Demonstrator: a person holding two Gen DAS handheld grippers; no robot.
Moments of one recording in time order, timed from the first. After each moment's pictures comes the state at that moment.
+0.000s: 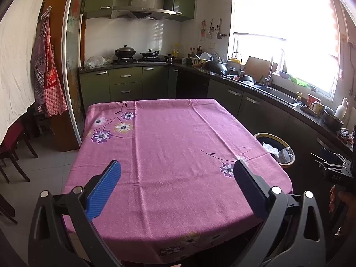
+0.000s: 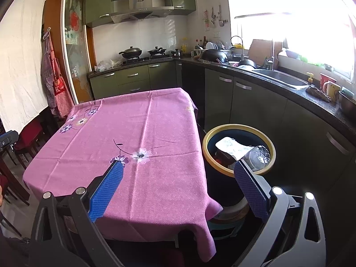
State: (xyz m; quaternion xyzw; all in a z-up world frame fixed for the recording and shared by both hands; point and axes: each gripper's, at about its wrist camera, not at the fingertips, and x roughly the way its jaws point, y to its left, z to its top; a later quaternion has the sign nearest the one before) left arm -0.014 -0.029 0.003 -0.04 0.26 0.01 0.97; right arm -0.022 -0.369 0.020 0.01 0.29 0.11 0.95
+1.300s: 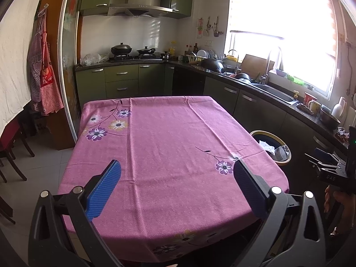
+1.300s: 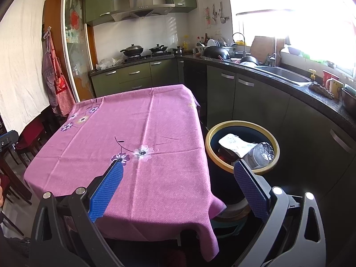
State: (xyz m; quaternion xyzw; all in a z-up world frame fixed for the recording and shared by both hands) left arm -0.013 -0.031 0.000 -0.04 0.27 0.00 0.96; right arm -0.011 -0.370 0.010 0.02 0.29 0.12 0.95
